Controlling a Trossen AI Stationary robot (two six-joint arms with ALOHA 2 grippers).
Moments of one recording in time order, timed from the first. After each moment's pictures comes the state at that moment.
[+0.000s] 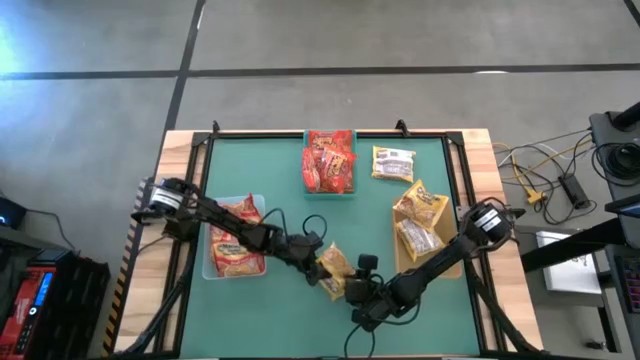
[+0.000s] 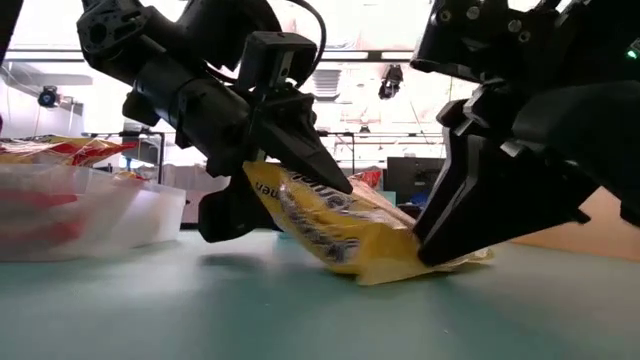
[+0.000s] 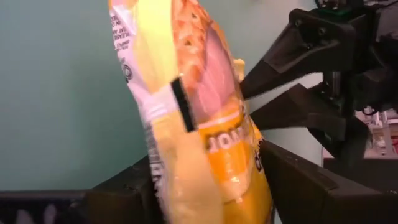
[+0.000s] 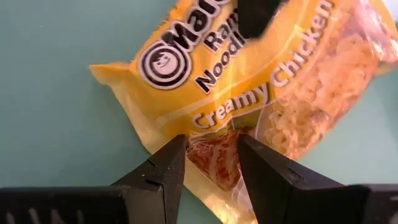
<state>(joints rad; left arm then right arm) -0.24 1.89 0.84 0.44 0.07 -1.00 0.61 2.01 1.19 -0.30 0.62 0.51</state>
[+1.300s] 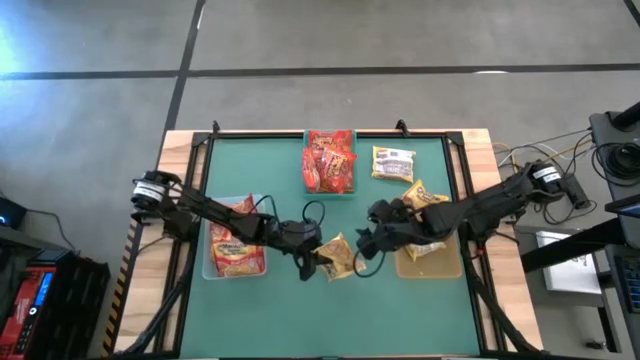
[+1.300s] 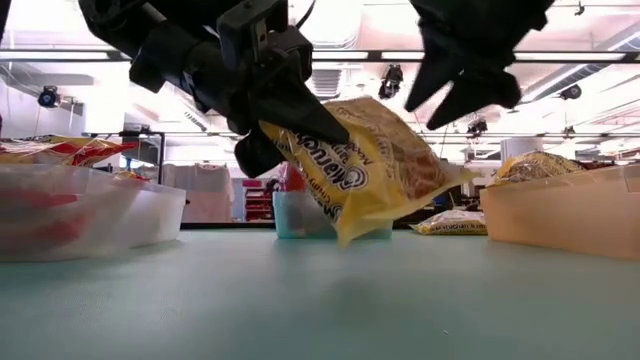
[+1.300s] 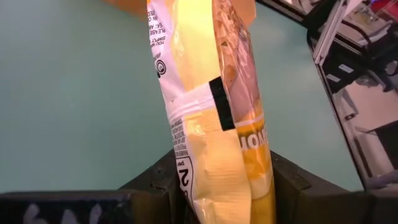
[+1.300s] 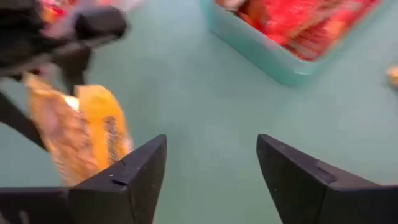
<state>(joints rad) -0.20 1.74 0.84 0.37 0.01 -0.51 0.30 1.41 0.98 -0.54 0.50 0.93</state>
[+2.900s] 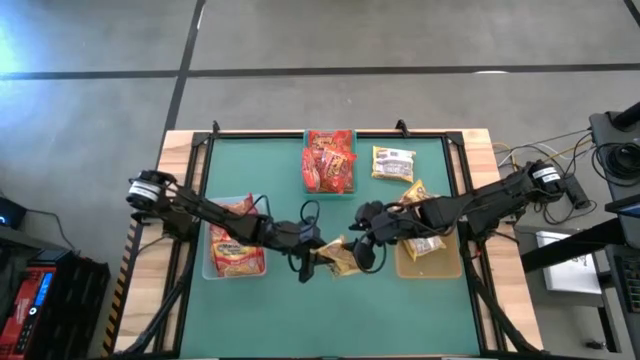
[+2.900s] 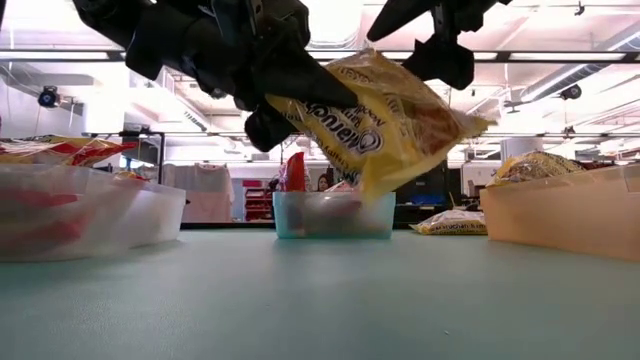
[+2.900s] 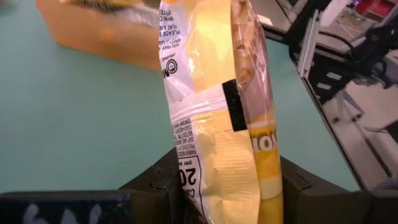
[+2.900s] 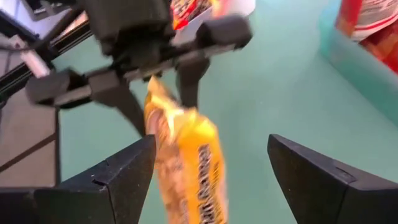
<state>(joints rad) -0.22 1.70 0.84 0.45 -0.04 -0.39 0.25 1.42 1.05 -0.30 0.22 0.68</state>
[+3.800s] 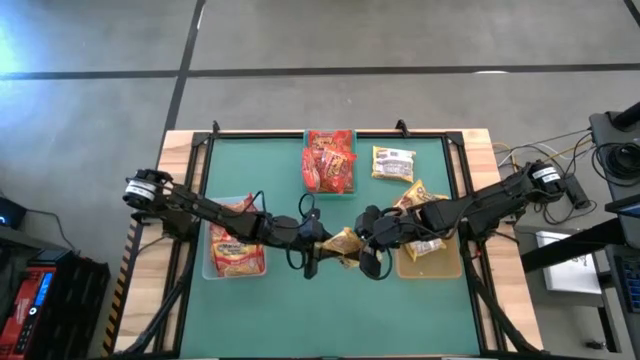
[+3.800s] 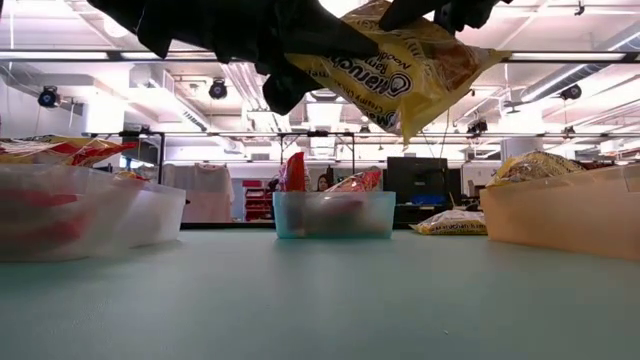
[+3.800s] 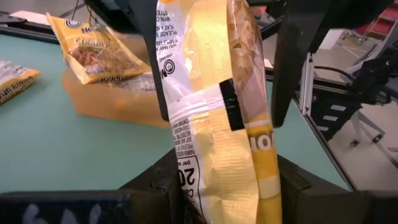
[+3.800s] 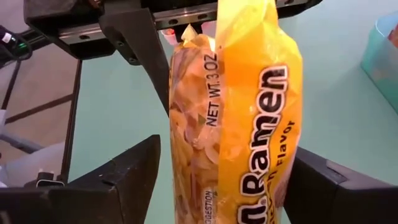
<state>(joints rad) -0.21 1.67 0.89 0.50 -0.12 -0.27 0.27 1.42 1.03 -0.26 0.12 0.51</state>
